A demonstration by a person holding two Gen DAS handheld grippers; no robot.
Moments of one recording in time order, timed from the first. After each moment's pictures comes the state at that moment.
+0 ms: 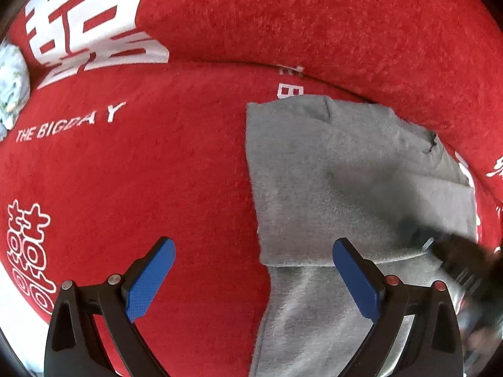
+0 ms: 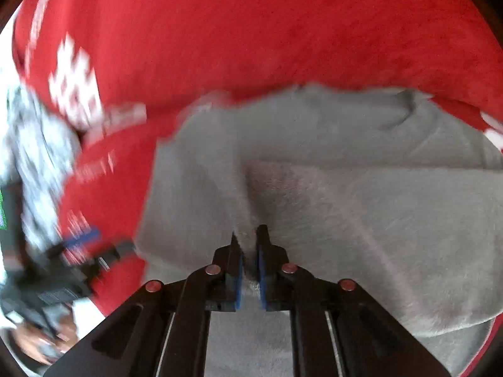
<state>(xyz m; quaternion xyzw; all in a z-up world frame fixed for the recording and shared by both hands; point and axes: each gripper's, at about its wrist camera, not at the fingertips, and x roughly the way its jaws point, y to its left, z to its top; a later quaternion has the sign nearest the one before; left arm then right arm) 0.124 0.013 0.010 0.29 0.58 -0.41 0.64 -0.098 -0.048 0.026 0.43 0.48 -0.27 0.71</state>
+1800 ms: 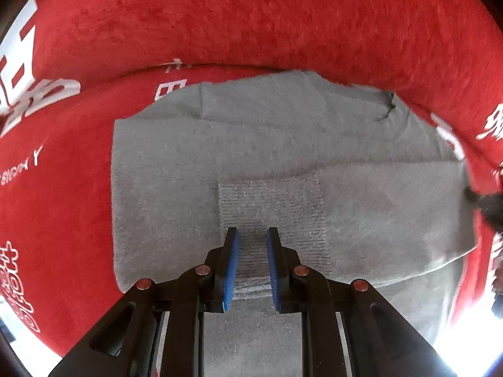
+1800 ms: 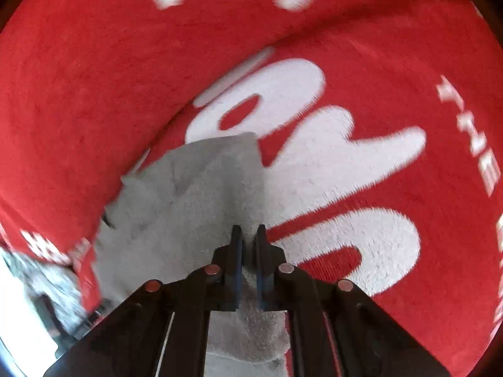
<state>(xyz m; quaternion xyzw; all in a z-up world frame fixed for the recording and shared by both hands) 0.018 -0.065 -0.011 0.36 0.56 -0.45 0.60 -0.388 -0.163 0.023 0.57 0.33 -0.44 0.61</state>
